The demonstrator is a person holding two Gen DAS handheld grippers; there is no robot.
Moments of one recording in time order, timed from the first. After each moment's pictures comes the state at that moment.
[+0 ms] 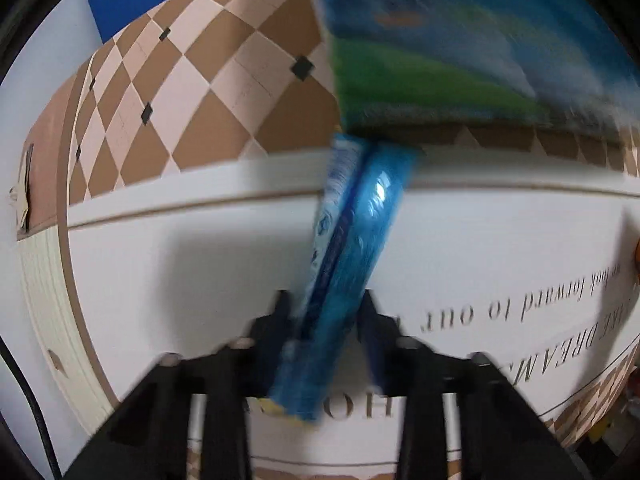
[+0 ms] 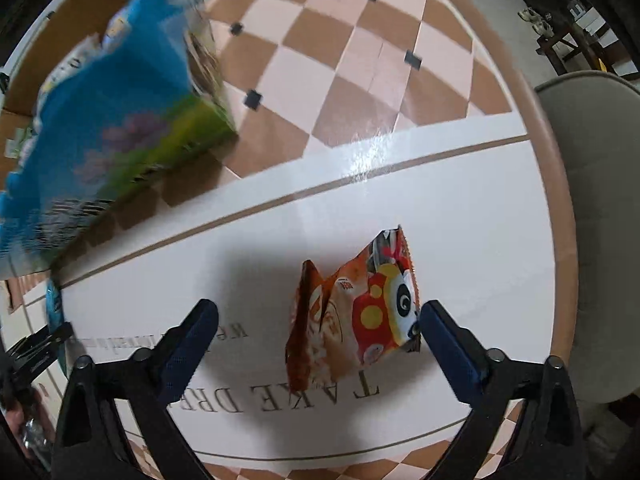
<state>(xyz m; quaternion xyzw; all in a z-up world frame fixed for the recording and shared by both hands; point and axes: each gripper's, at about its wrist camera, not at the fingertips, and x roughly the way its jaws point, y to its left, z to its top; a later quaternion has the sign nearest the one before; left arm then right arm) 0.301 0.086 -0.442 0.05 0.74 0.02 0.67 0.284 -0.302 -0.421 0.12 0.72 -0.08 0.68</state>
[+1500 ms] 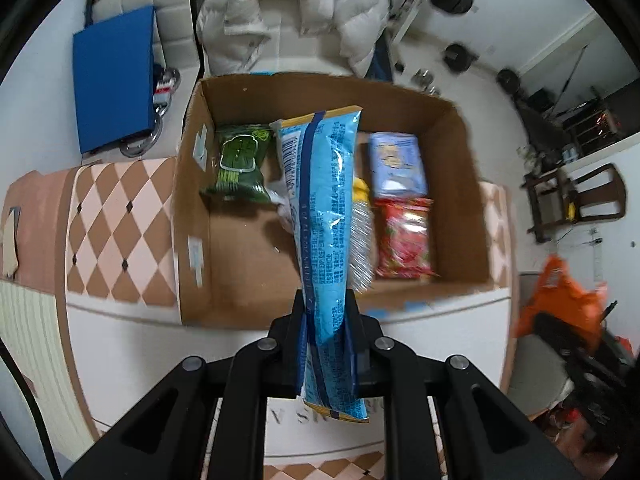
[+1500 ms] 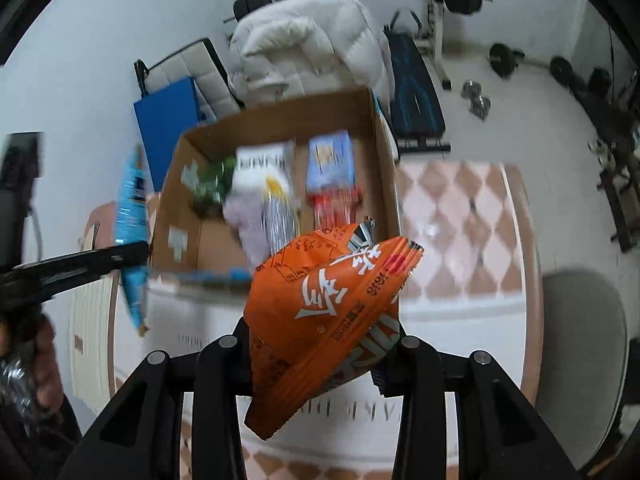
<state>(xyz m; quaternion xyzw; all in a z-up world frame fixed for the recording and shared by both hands) 0.418 0.020 -0.262 -0.08 0.66 -0.06 0.74 0.322 -0.232 -0.198 0.08 0.58 0.10 0.81</state>
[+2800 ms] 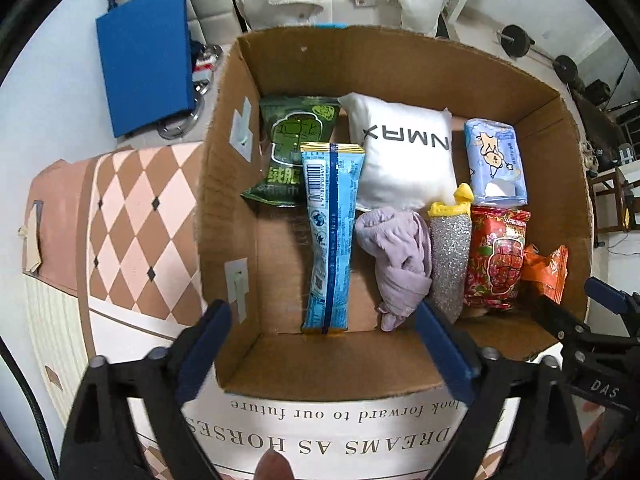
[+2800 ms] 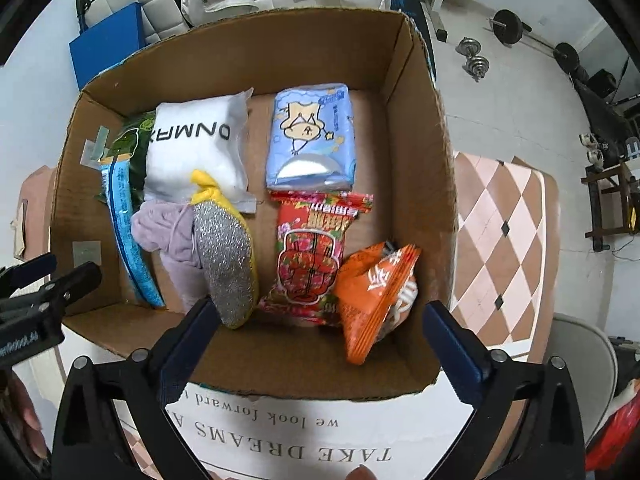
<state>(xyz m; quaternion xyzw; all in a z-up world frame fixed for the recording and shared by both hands) 0.420 0.033 -0.319 -0.03 0.68 0.03 0.73 0.448 -0.183 -0.327 -0.01 0.69 0.05 0.72</state>
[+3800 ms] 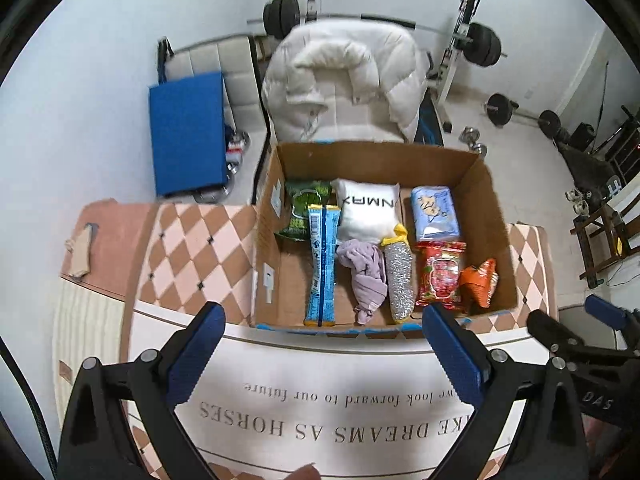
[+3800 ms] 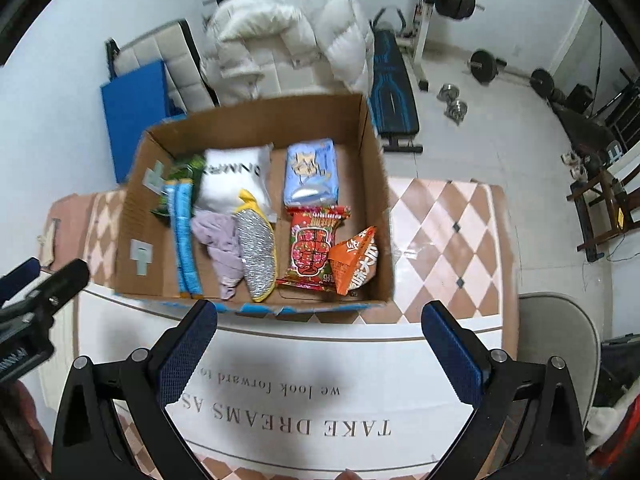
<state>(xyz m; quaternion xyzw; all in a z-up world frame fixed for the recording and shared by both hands) 0.333 0.010 -0.184 -0.02 0.54 0.05 0.84 0.354 -0.201 -0.205 0.01 0.59 0.05 0.80</state>
